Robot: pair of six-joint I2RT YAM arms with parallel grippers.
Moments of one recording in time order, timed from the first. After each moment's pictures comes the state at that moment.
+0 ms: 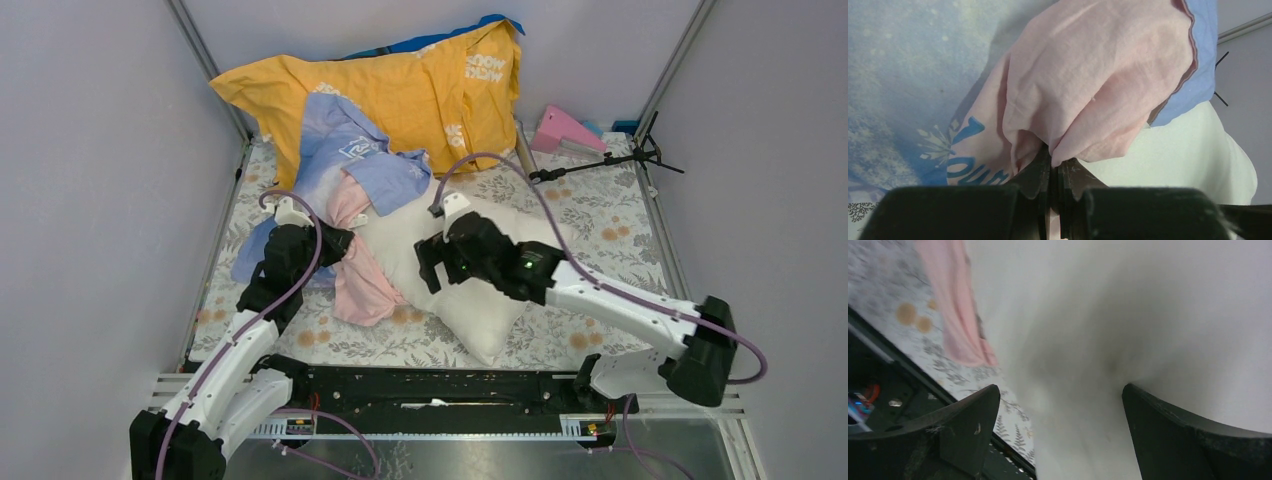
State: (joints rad) left arm -0.29 0.81 0.55 -0.08 0.00 -0.73; right arm 0.99 1.28 1.15 -0.47 0.19 0.34
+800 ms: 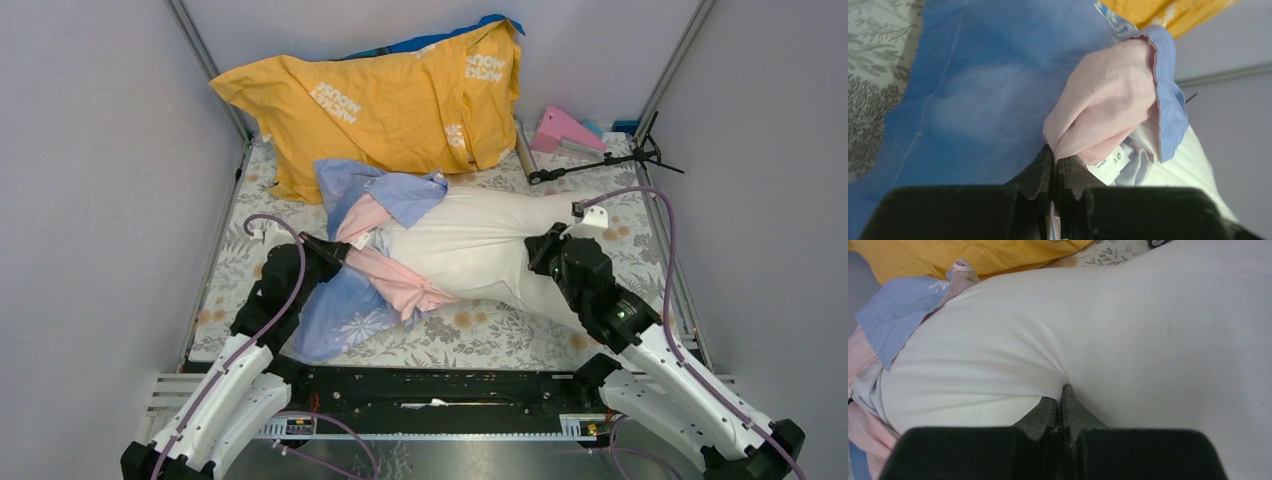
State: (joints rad) left arm -0.34 0.63 0.48 -0.19 -0.13 -0.95; right arm 0.62 0.72 0.67 -0.31 0.42 0.57
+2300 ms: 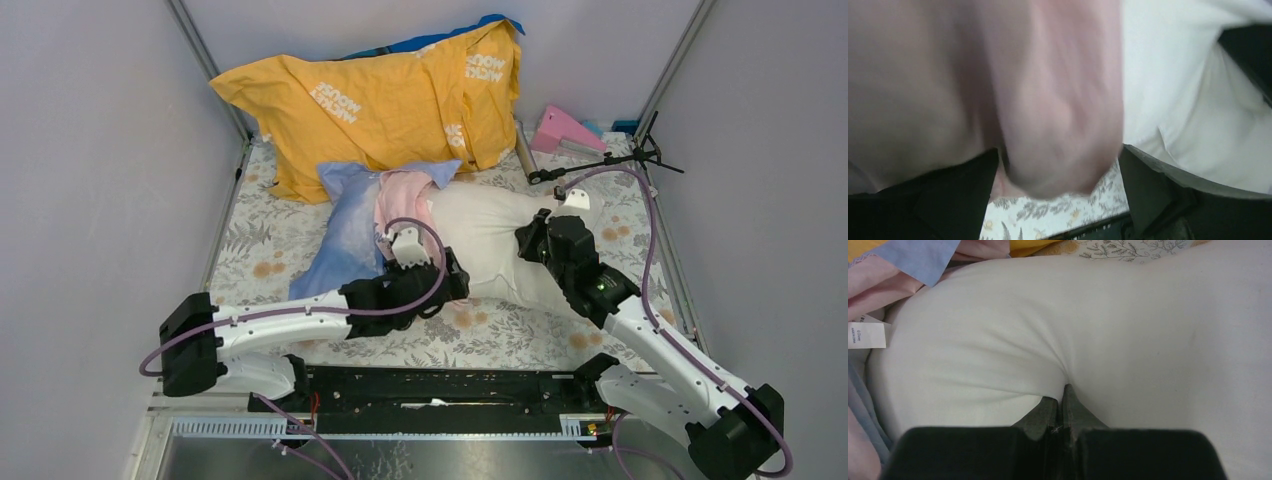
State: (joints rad) left arm -1.26 1.29 0.91 -0.33 -0.67 -1.12; right arm 0.56 0.90 0.71 -0.23 0.30 0.55
